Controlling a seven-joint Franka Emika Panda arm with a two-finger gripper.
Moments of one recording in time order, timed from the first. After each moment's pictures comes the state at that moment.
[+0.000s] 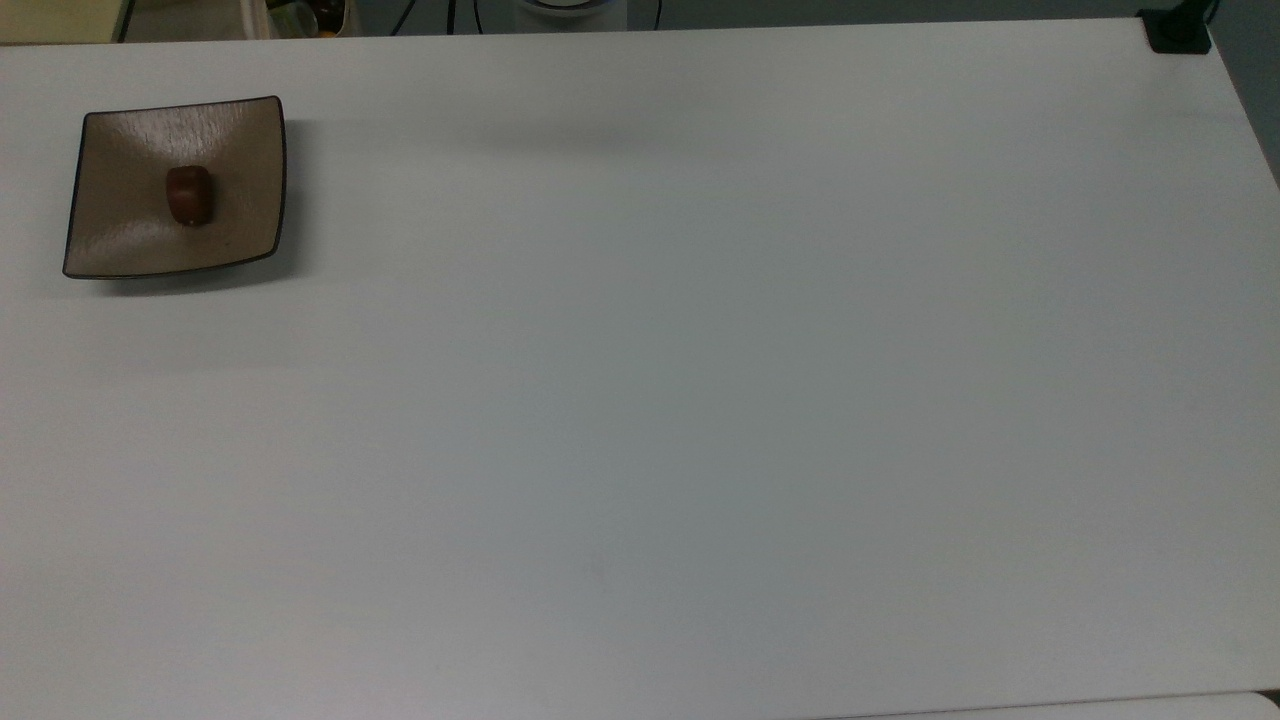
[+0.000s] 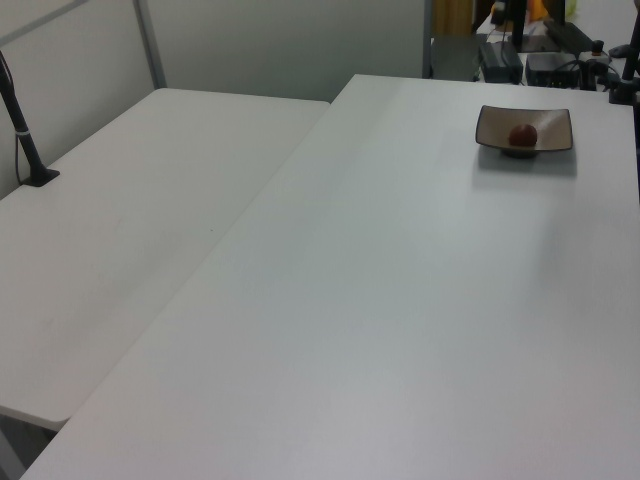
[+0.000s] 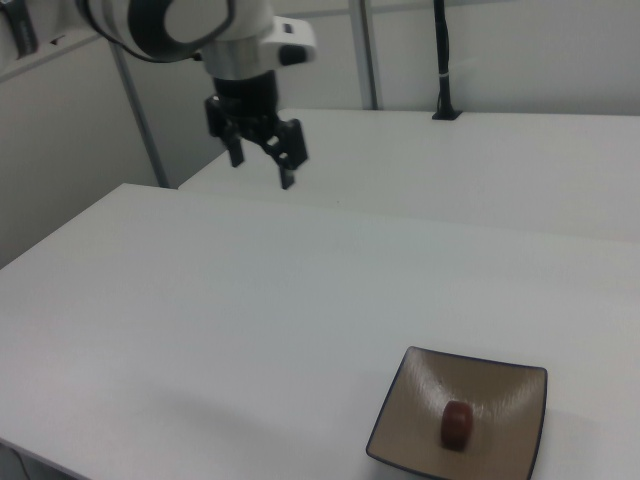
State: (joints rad) arm -0.15 -0.03 -0.02 -1.54 0.19 1.60 -0.12
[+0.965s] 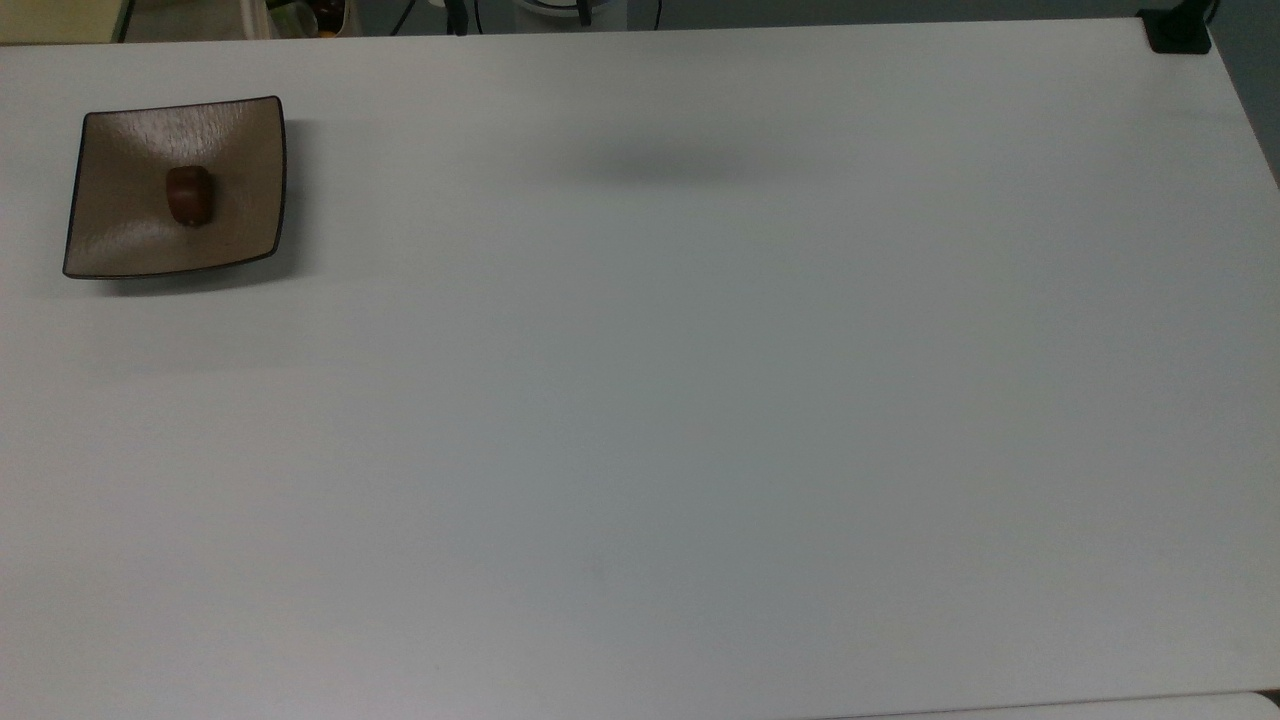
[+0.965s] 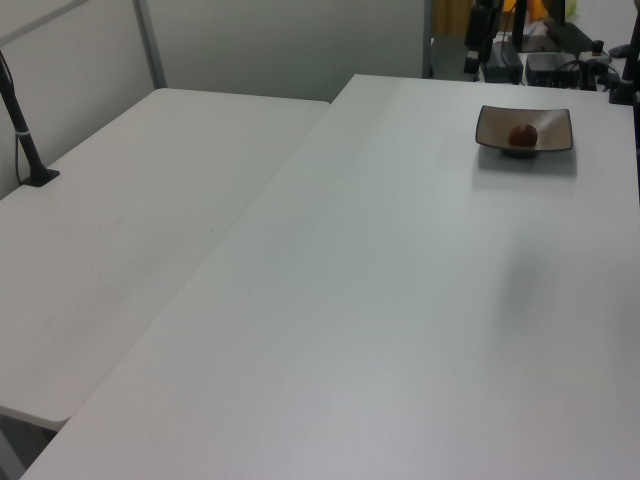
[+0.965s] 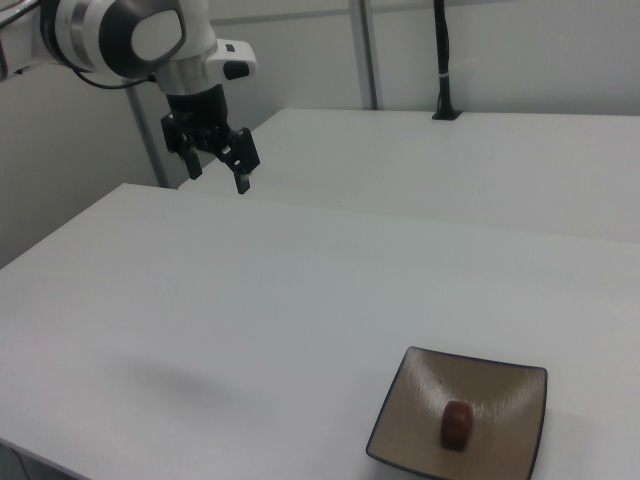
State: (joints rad) arm 0.05 -0.03 -0.01 -1.63 0.12 1.69 -0.03
